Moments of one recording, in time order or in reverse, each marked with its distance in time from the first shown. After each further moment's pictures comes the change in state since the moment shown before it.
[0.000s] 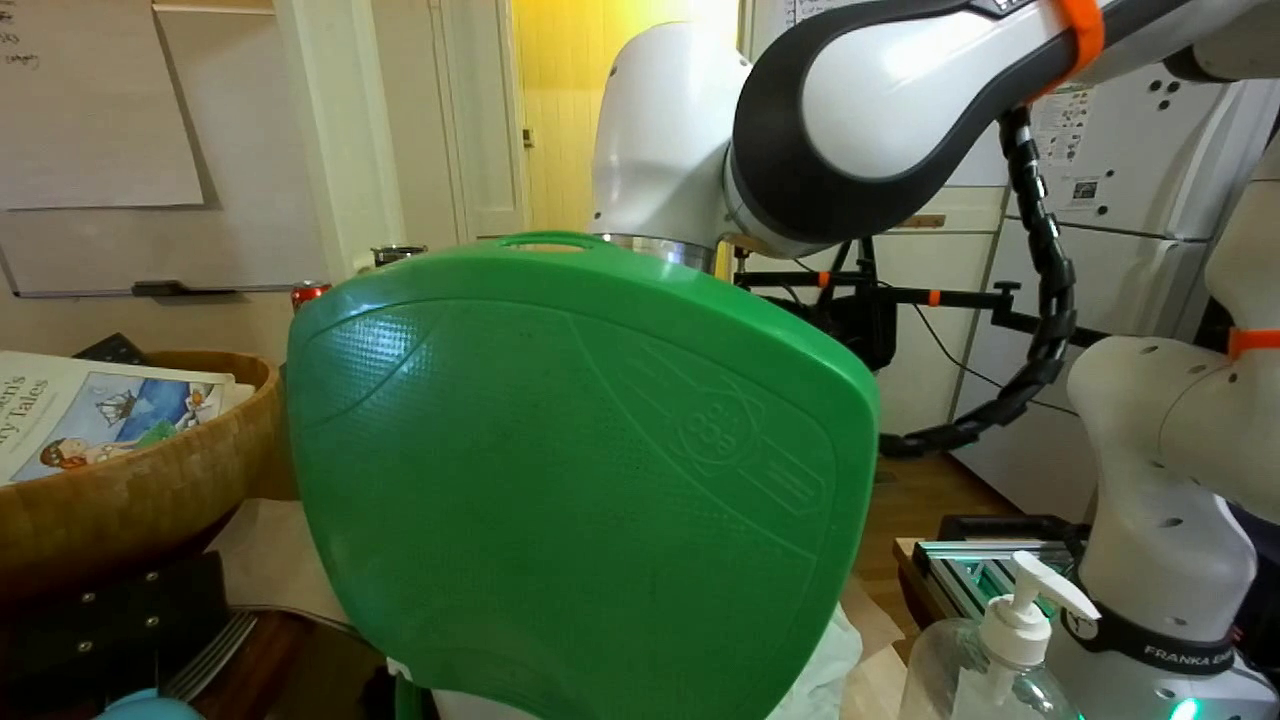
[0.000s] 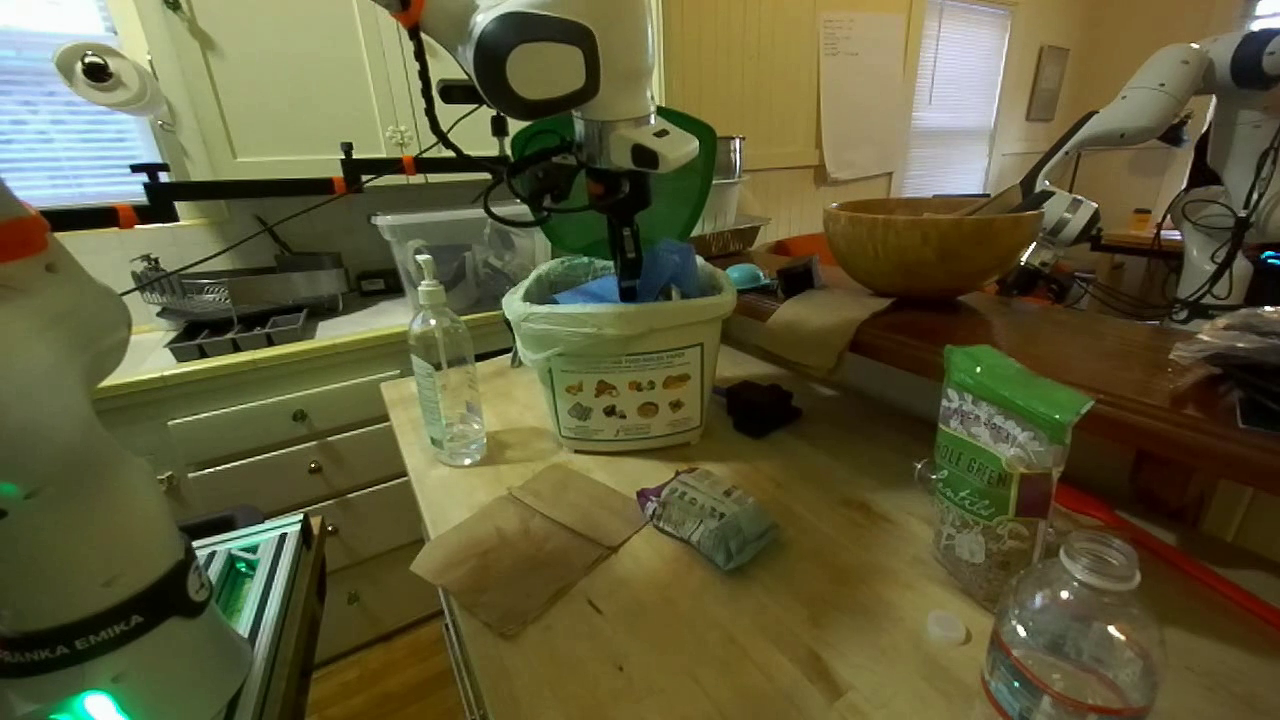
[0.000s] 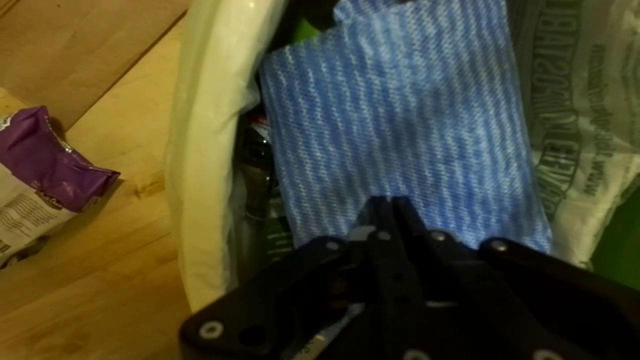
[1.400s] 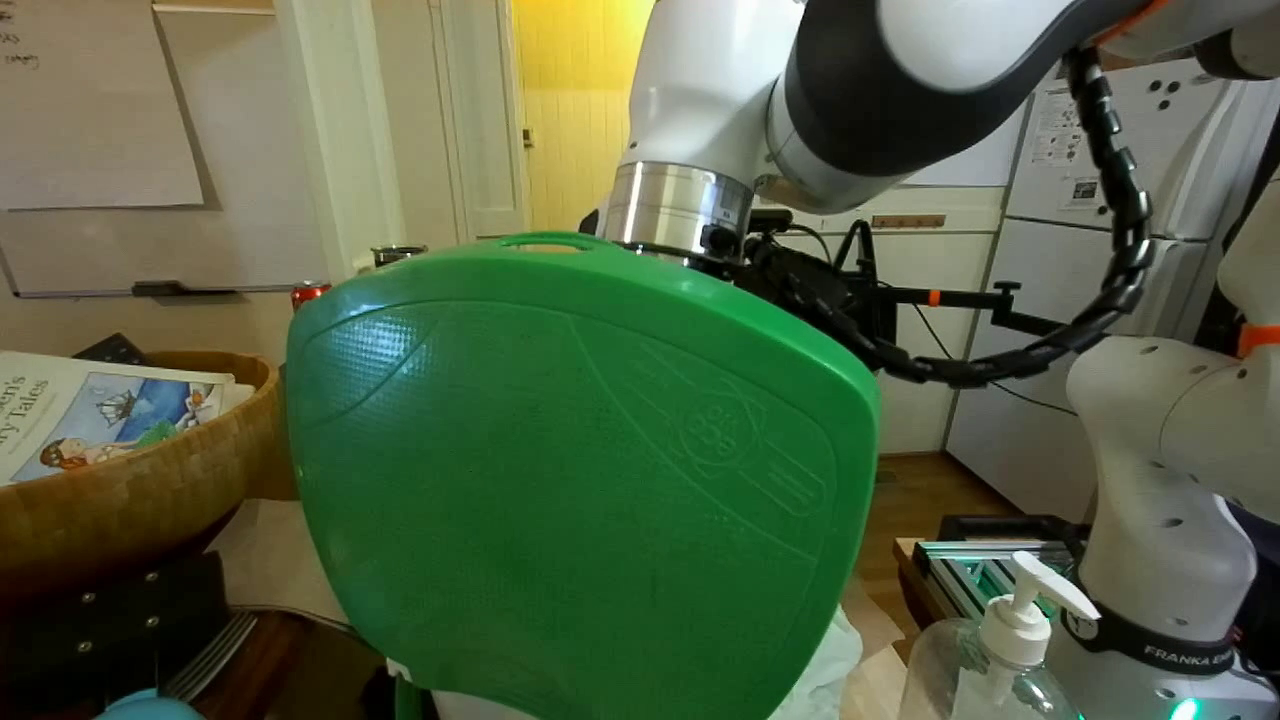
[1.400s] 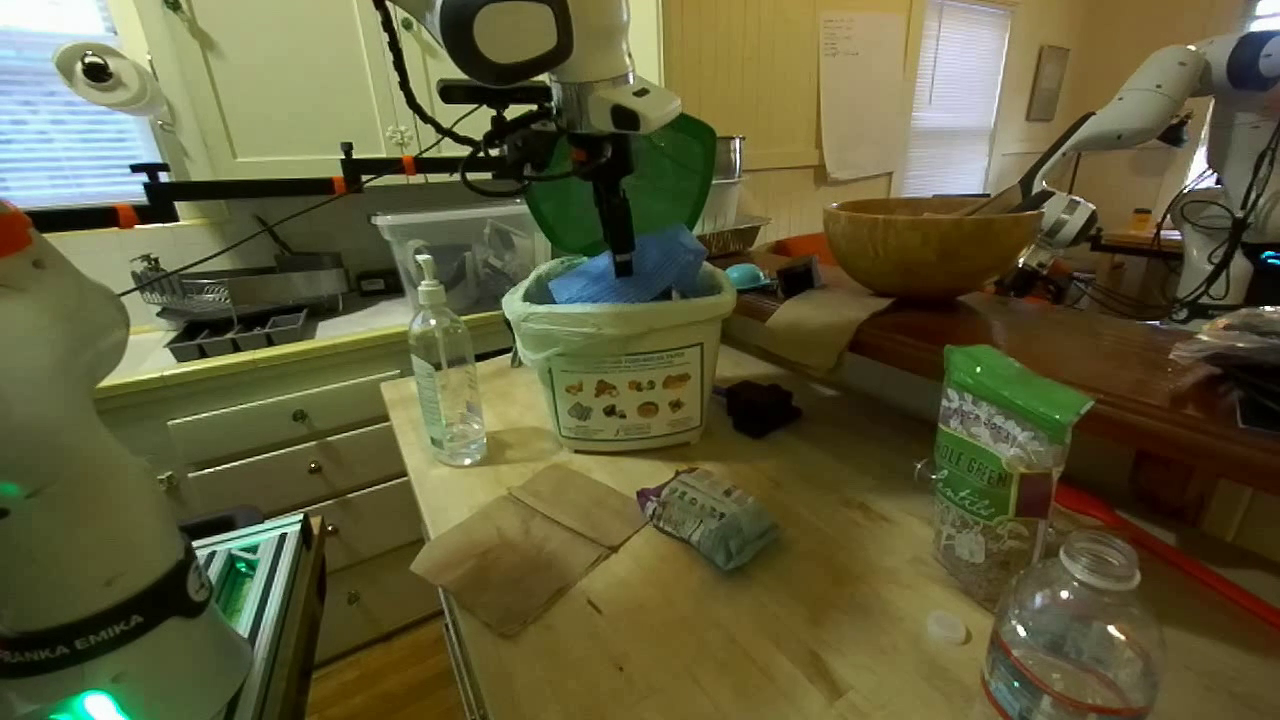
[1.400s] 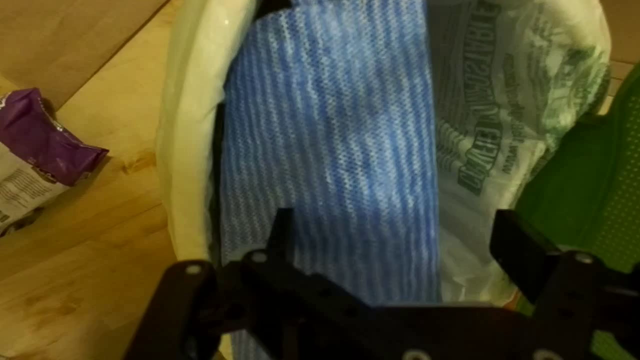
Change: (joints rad) arm 0.014 -0.096 -0.004 -0.021 0.018 -0.001 -0.003
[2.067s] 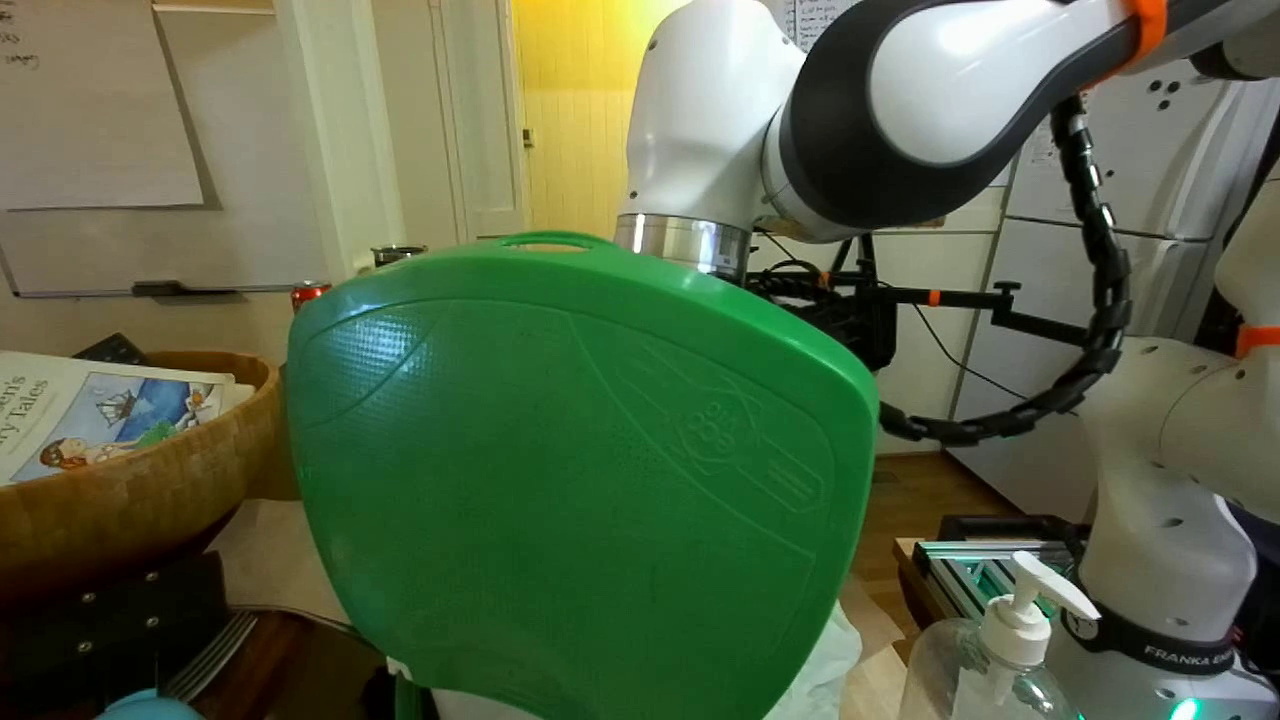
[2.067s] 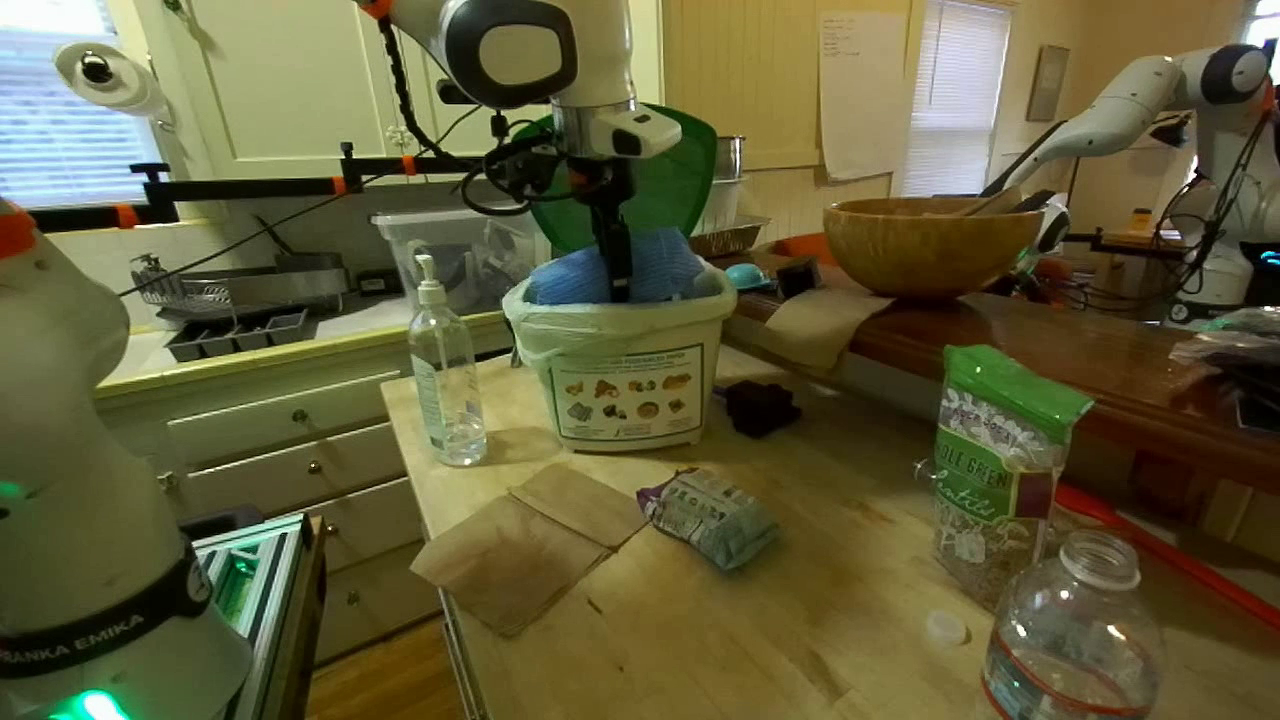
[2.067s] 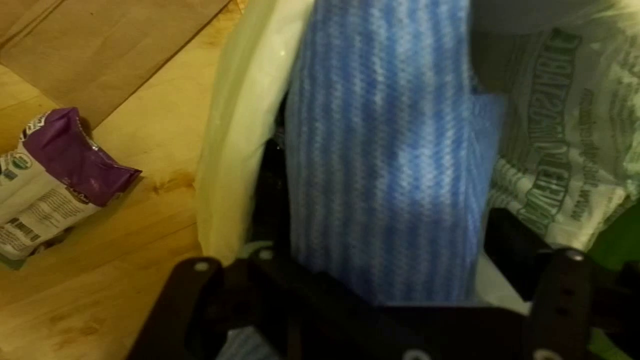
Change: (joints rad) arm 0.000 0.021 -0.003 -0.033 -0.056 0.000 0.001
